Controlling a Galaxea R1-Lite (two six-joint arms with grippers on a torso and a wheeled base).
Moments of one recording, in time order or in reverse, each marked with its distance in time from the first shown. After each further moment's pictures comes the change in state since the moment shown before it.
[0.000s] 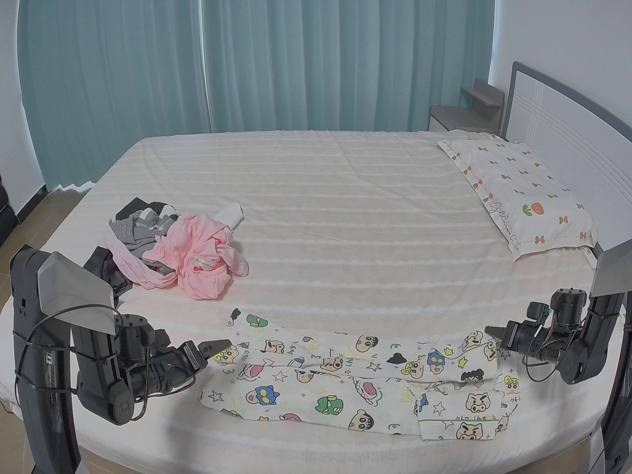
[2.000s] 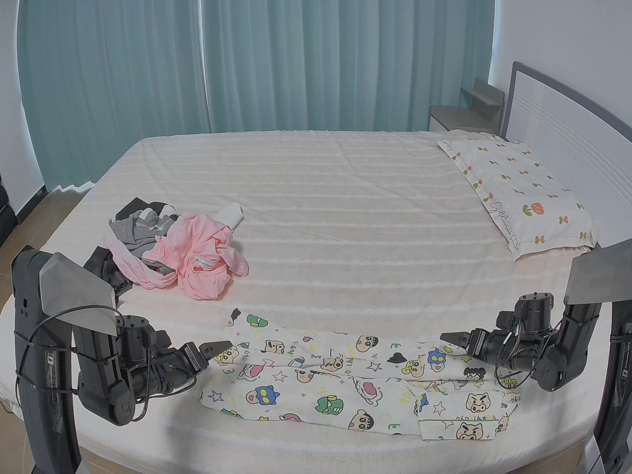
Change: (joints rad) left arm -0.005 0.006 0.000 0.000 0.008 0.003; right arm 0.207 0.037 -0.047 0.102 -0.177 0.202
